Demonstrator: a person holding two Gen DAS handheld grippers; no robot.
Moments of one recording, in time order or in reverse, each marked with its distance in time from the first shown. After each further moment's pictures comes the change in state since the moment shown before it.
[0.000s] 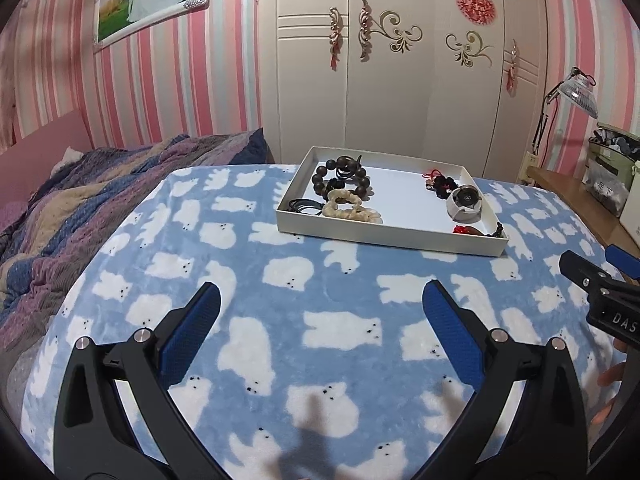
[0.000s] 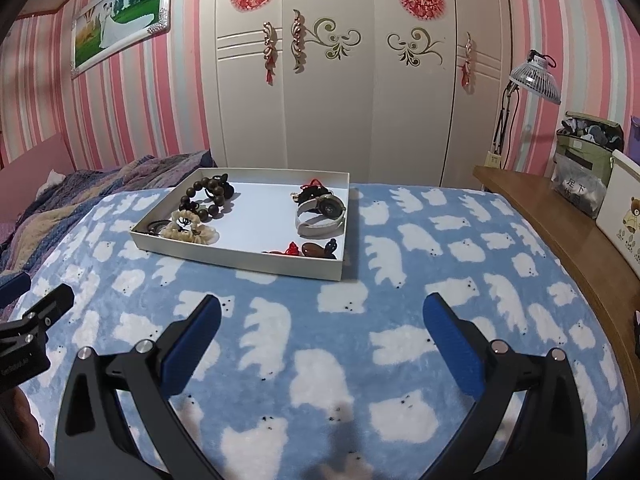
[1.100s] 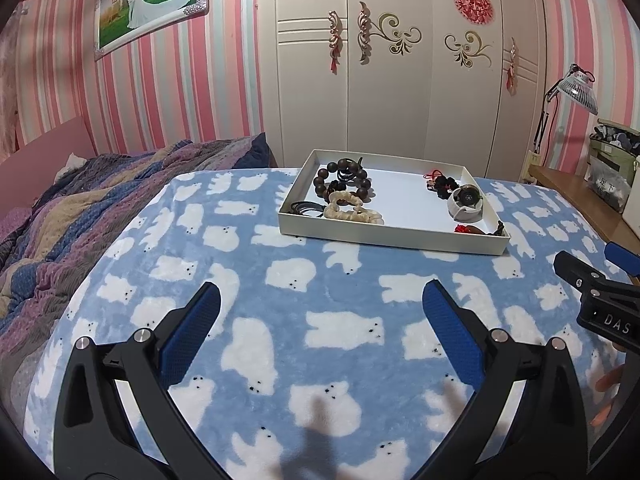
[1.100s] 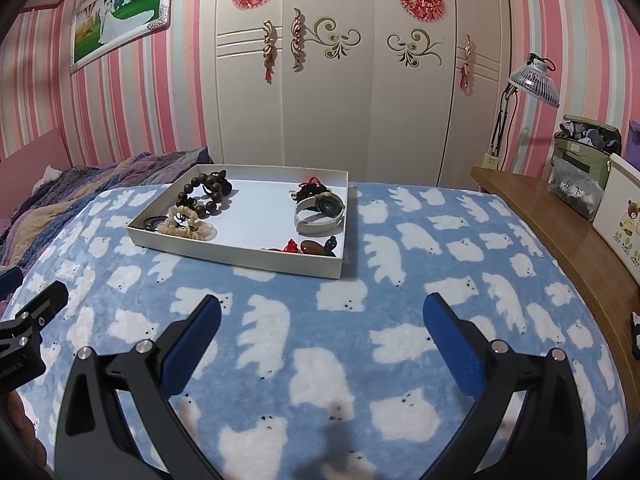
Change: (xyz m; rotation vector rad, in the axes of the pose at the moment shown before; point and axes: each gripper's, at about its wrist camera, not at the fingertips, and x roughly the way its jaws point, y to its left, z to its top) left arm -0.003 -0.002 -0.003 0.013 -0.013 0.018; right arm 0.003 0.004 -0.004 -0.010 0.001 -0.017
